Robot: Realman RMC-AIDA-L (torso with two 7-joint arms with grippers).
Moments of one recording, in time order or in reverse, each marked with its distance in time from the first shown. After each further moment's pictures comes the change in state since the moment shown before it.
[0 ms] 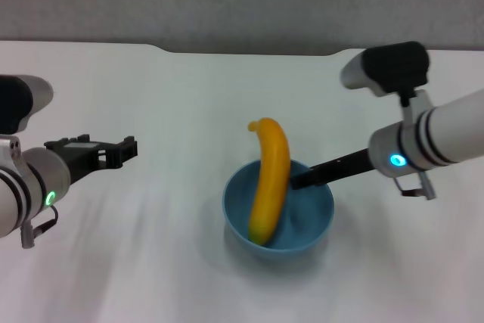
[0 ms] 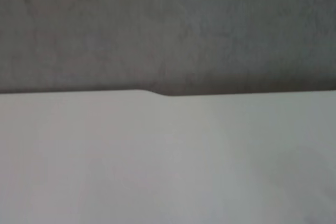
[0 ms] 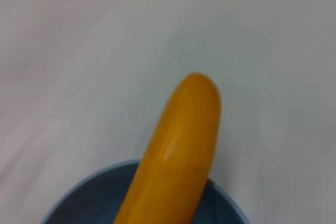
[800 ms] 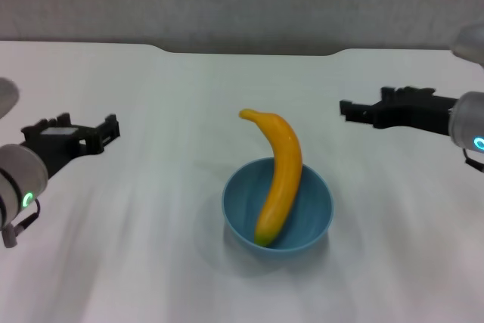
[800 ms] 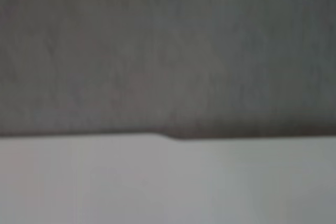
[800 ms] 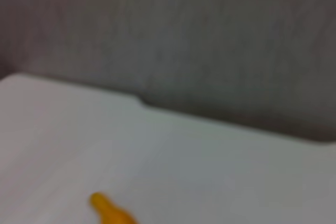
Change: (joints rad) left arm 0.102 -0.001 0.001 -0.021 0.043 -0.204 0.001; right arm -0.456 0.015 0.065 0.589 0.040 -0.186 -0.216
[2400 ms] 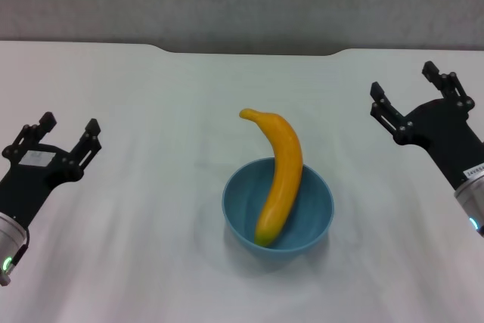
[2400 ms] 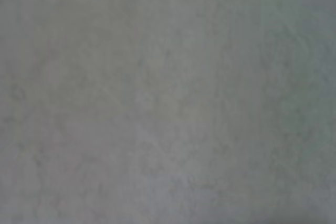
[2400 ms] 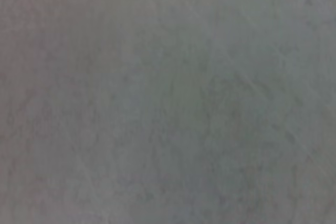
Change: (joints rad) left arm -0.149 -0.008 0.037 0.933 -0.026 -1.255 -0.018; right arm 0.105 0.005 -1.022 -0.839 -0.063 -1.783 0.635
